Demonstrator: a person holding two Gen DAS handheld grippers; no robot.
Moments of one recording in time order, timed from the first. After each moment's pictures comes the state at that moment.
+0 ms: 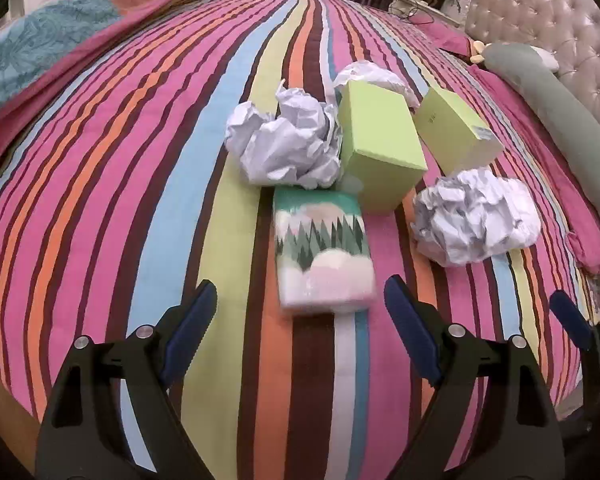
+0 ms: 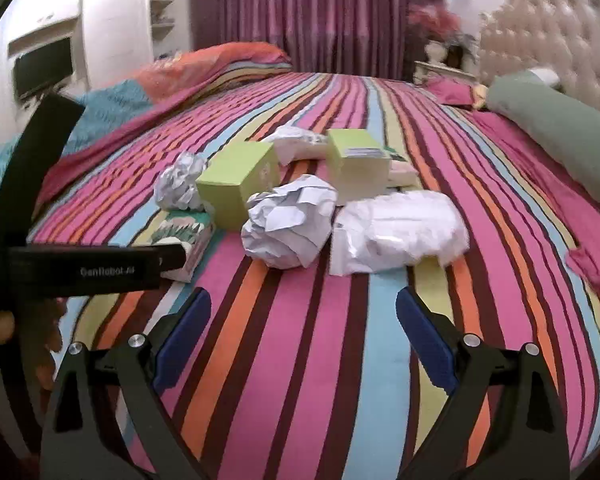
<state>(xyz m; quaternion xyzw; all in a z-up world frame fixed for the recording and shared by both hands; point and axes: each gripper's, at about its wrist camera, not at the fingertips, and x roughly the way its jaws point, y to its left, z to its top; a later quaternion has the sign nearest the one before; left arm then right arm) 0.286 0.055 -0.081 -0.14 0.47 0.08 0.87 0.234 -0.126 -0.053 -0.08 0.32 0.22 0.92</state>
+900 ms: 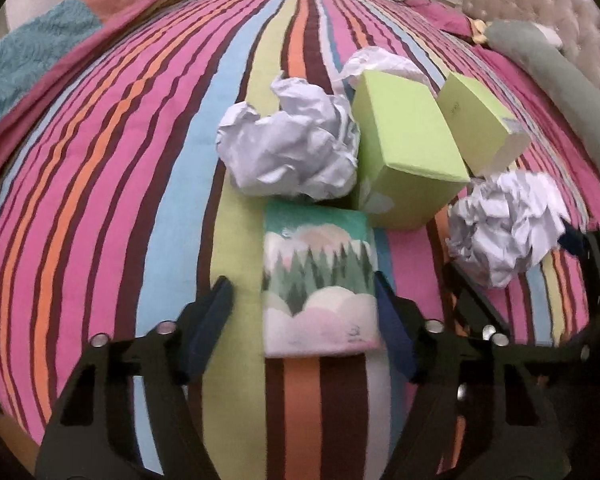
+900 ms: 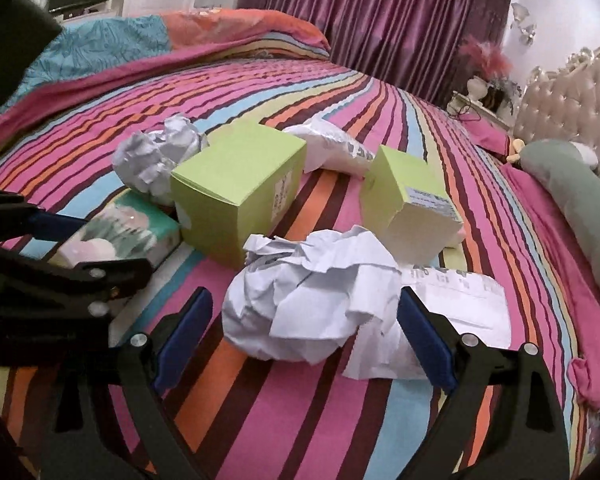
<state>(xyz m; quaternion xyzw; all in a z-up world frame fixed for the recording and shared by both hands) 0.314 0.067 -0.096 -0.09 0.49 0.08 0.86 0.289 -0.069 -0.076 -0.22 0.31 0.23 0.90</state>
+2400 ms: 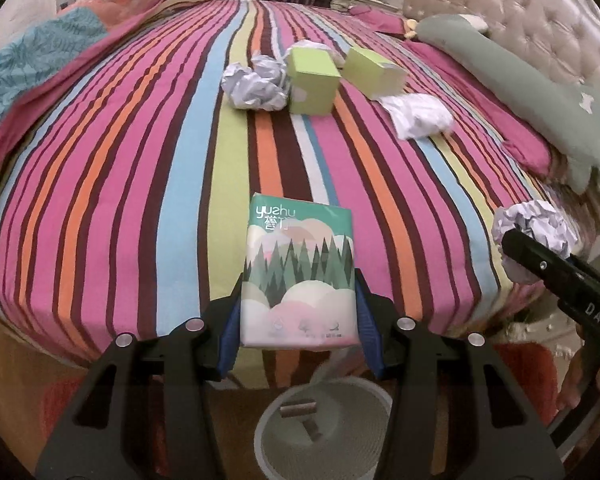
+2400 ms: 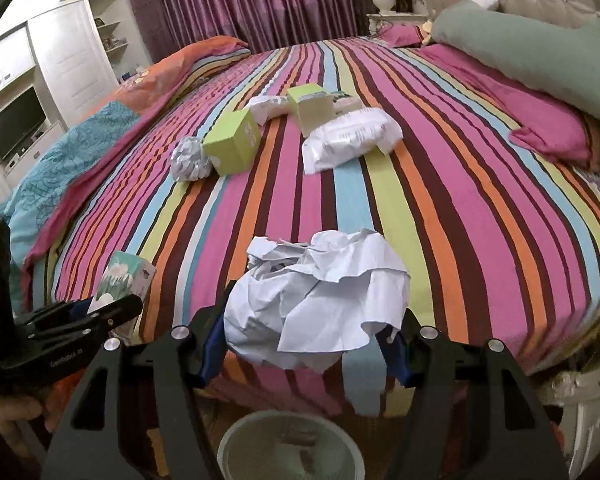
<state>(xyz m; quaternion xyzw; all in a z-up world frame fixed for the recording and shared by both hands) 0.129 0.029 -0.072 -0.08 0.46 0.00 0.88 0.142 -0.185 -0.045 0.04 0.40 0.18 0.90</state>
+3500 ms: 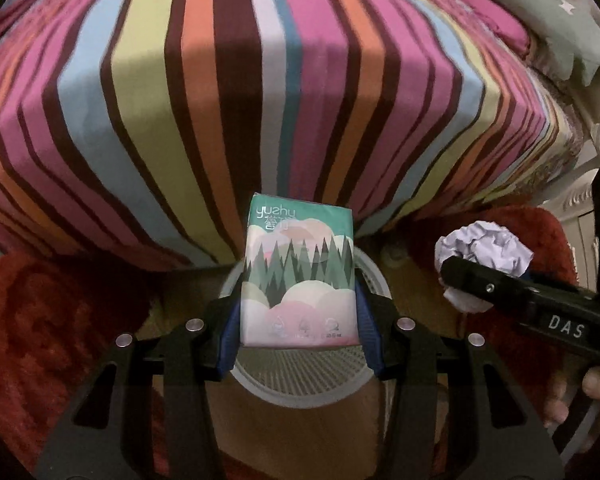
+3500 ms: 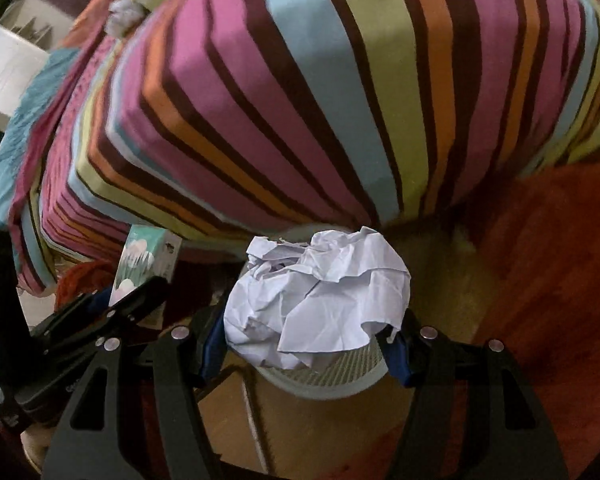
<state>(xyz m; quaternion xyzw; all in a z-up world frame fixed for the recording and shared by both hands) 0.047 -0.019 -0.169 -0.08 0.60 -0.07 0.79 0.067 -0.213 -0.172 0.13 0.63 0.13 0.76</state>
